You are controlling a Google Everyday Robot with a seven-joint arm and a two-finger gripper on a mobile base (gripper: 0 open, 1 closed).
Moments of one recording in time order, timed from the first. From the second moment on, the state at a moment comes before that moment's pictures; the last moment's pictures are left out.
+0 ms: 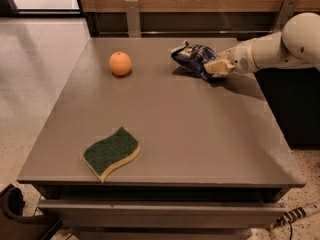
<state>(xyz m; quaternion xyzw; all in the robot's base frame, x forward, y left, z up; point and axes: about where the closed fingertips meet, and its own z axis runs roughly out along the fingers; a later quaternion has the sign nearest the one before) 0.714 -0.181 0.835 -0.41 0.78 0.19 0.43</state>
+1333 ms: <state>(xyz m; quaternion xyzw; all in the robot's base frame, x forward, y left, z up) 0.660 -0.161 0.947 -0.48 0.75 0.10 0.45</state>
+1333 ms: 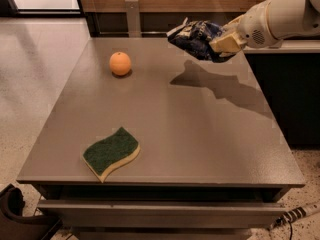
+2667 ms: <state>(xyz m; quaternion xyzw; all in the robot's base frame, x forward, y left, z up) 0.496 -0.199 0.965 -0.51 0.74 0.11 0.43</state>
